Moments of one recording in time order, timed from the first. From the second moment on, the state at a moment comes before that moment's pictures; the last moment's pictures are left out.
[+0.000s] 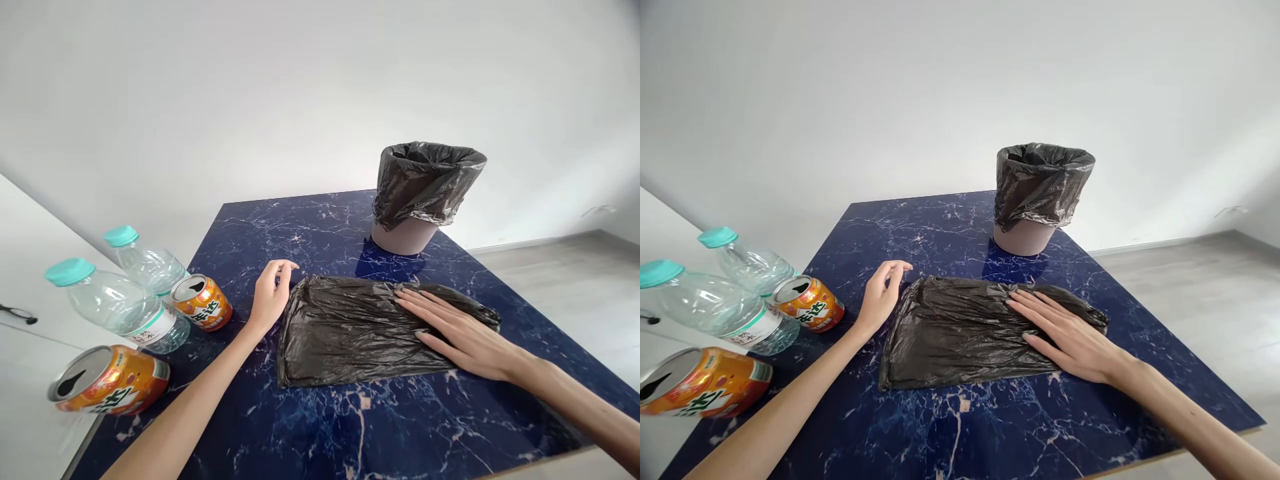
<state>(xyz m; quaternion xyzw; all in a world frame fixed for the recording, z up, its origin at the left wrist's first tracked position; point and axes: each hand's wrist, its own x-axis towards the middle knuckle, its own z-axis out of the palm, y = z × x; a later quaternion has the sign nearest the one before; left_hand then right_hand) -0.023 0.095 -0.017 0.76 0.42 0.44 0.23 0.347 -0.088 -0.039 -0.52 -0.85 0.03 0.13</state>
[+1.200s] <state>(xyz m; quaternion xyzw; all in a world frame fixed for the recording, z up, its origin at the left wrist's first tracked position) -0.011 0.076 -0.006 0.76 0.38 0.48 0.22 0.219 -0.148 0.017 -0.48 -0.19 0.47 0.72</state>
